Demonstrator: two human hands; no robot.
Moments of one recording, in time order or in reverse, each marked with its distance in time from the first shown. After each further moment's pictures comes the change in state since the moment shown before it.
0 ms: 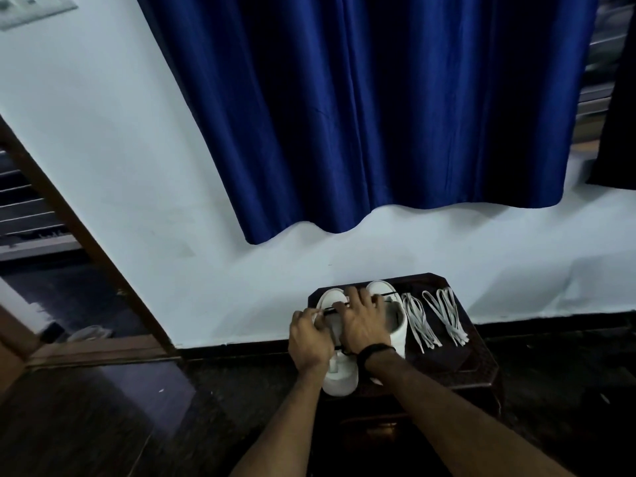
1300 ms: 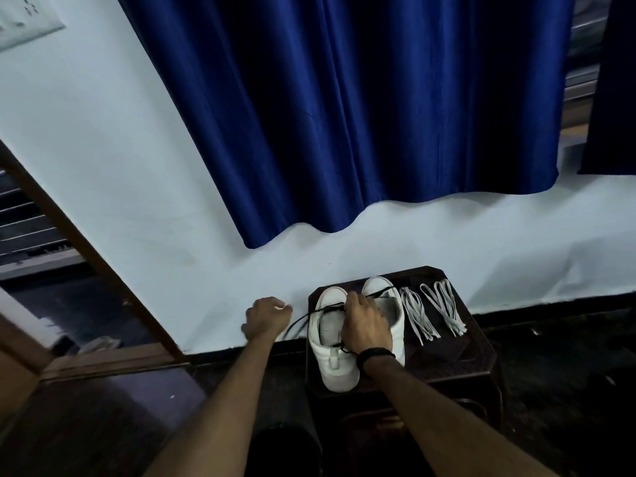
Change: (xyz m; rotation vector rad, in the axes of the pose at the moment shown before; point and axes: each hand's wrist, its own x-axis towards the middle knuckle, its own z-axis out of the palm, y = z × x) left_hand 0.084 -0.025 -0.060 0.255 -0.286 -0.192; right_hand -0.013 -0.007 -0.001 0.369 0.079 0.252
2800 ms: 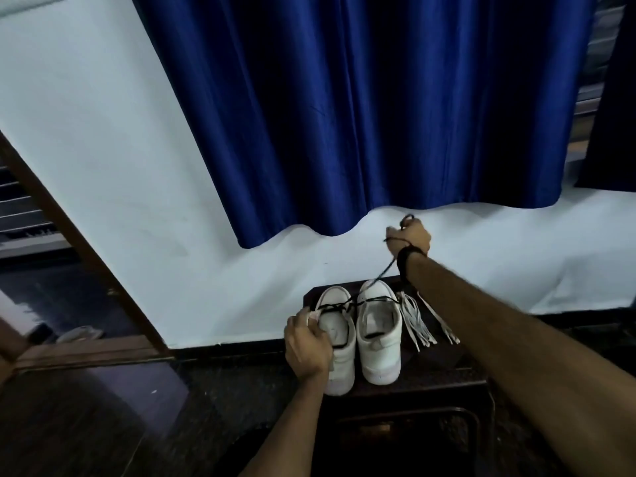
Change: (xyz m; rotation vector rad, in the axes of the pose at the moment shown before) left_hand -0.074 0.018 0.089 -0.305 0.421 0.252; right_hand 0.139 0.032 -0.100 0.585 0.090 0.625
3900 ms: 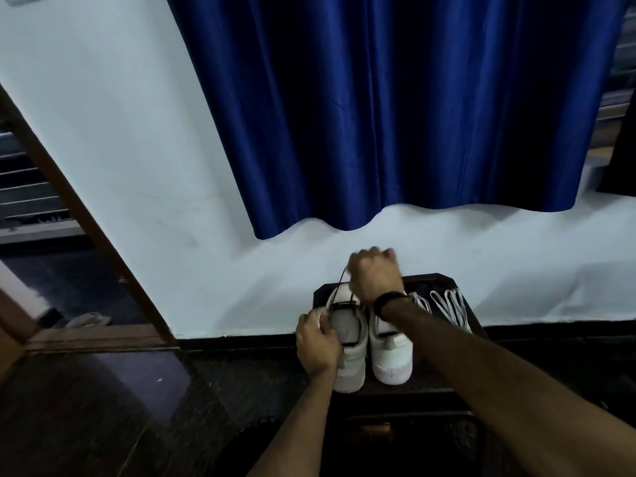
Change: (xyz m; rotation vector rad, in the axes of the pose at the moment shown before) left_hand 0.003 -0.006 0.004 -0.159 -0.014 -0.074; right_hand -0.065 0.029 0.056 -0.949 -0.056 -0.974
